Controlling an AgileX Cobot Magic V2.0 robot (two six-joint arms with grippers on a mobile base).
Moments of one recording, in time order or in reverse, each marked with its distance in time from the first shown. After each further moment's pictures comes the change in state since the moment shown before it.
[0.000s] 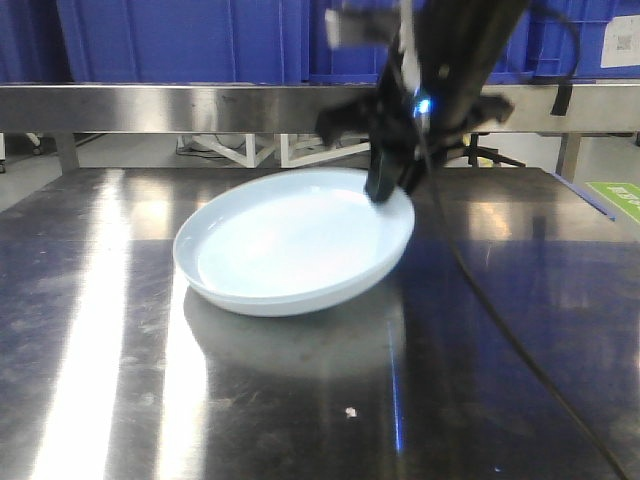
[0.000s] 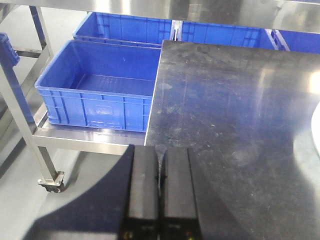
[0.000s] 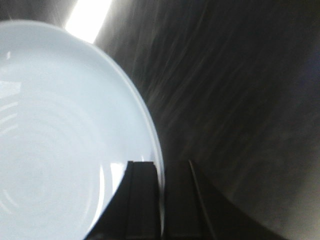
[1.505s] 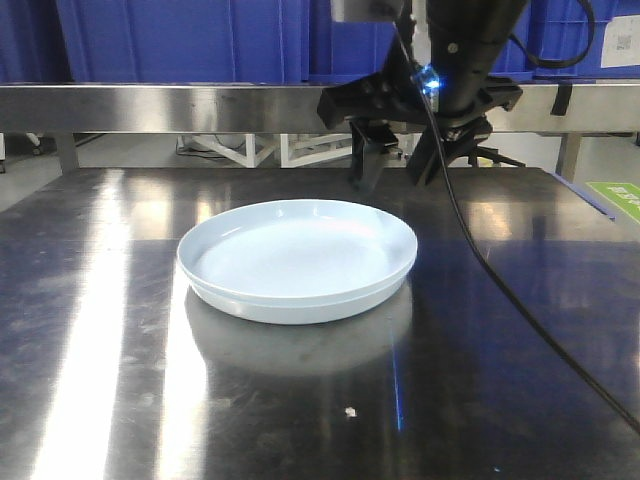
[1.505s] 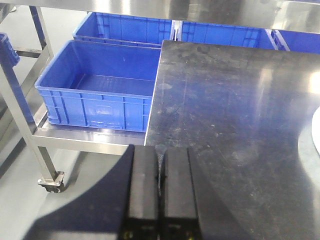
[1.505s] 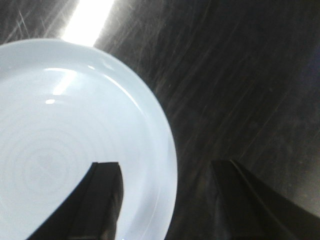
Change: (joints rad) left arm 0.000 0.000 0.000 0.000 -0.002 0.000; right arm 0.016 0.016 0.013 0.025 0.031 -0.006
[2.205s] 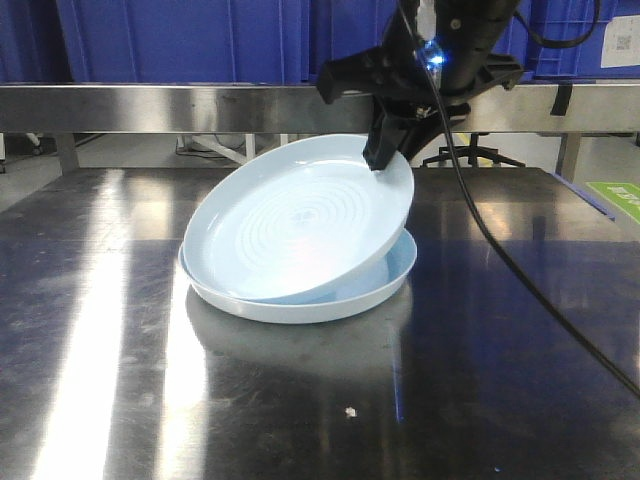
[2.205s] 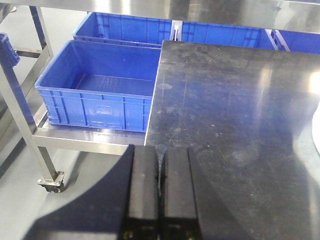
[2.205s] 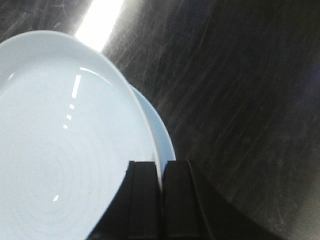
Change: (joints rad) left arm 0.000 0.000 0.000 0.000 0.000 0.000; right arm 0.000 -0.032 0.000 0.000 -0.032 0.000
